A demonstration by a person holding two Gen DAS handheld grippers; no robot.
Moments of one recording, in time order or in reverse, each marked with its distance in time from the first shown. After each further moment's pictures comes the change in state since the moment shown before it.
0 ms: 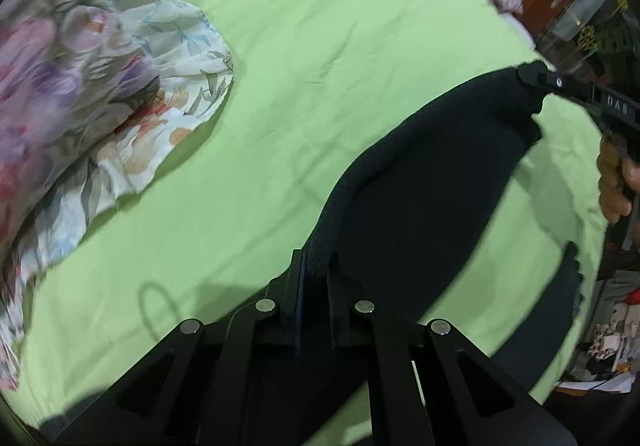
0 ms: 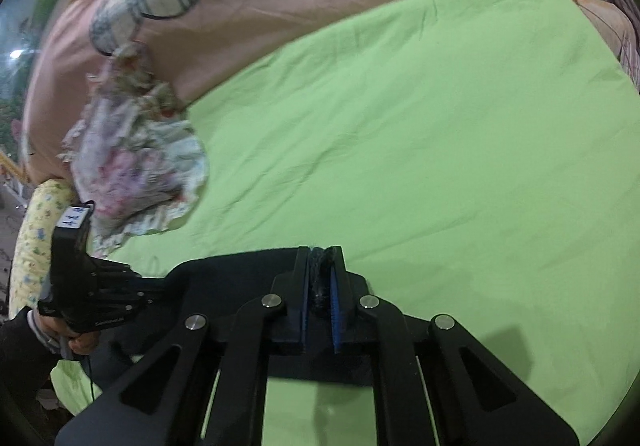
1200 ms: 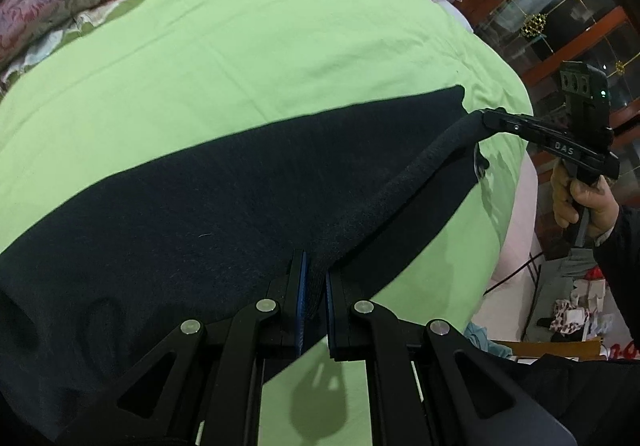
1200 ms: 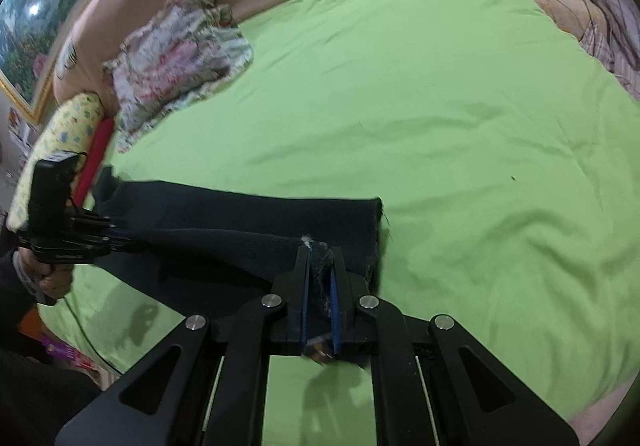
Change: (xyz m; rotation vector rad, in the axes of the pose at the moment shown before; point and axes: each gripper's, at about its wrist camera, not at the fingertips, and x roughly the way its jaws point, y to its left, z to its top) left arm -0.044 -0.117 -0.182 0.015 0.017 -0.193; right arm -0.126 0.024 -0.195 -0.079 0.078 -0.086
